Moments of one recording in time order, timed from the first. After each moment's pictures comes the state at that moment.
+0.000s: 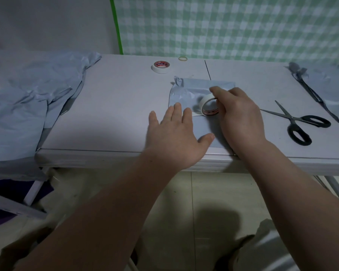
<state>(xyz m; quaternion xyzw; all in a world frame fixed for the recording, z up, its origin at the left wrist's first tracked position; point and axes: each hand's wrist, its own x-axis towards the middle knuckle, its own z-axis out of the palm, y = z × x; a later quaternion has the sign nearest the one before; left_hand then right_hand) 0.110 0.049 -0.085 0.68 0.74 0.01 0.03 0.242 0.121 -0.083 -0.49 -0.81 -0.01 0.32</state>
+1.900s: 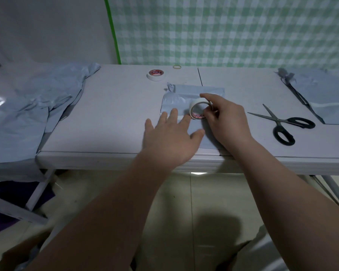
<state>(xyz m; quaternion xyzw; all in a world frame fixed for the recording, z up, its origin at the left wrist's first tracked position) 0.123 0.054 -0.082 0.66 0.75 0.06 0.06 0.249 0.130 -0.088 -0.50 -0.77 0.15 0.36</state>
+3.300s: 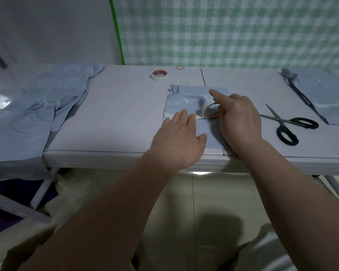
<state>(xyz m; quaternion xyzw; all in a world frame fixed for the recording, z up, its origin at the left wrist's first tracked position) 0.125 0.053 -0.083 0.71 0.70 0.05 0.04 0.259 0.127 -0.083 -0.52 -0.79 -0.01 0.31</state>
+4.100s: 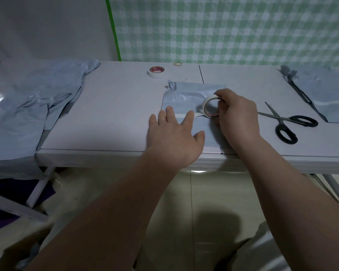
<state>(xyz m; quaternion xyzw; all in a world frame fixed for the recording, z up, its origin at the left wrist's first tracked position) 0.129 0.051 -0.084 0.65 0.76 0.01 0.02 0.258 0.127 -0.079 -0.53 -0.76 0.09 0.37</state>
